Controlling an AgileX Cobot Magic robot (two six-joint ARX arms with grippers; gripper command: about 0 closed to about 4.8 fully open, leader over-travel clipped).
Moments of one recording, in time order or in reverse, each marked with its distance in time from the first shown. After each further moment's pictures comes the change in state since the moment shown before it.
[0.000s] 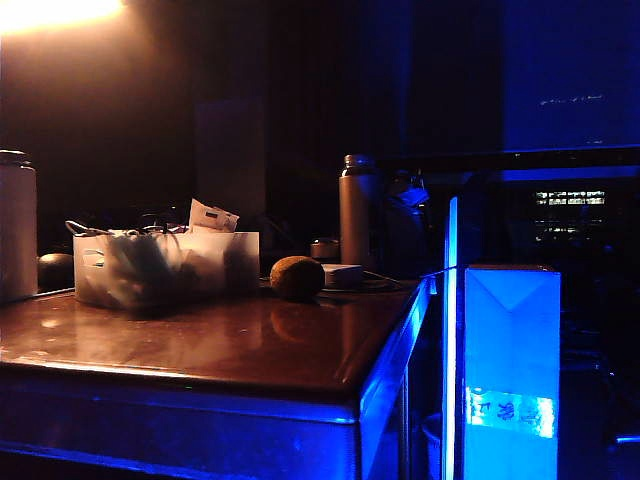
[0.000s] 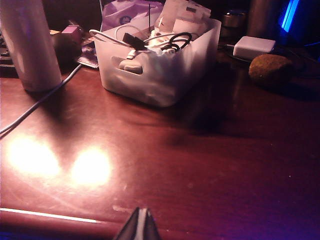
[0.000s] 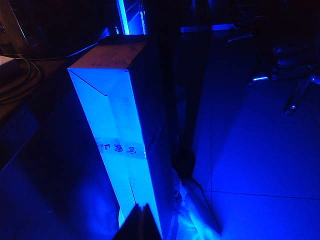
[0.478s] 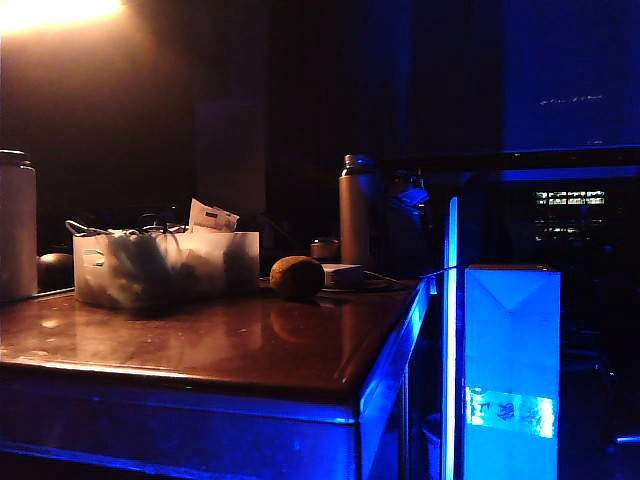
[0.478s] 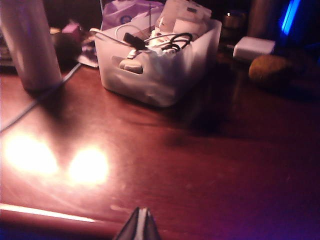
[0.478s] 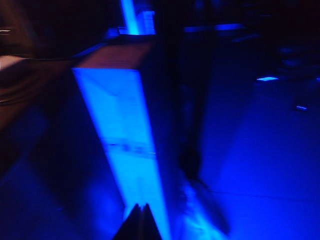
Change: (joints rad) left arm 0.000 0.000 0.000 0.000 -0.011 -0.060; right arm 0.000 0.000 0.001 0.004 -0.032 0.004
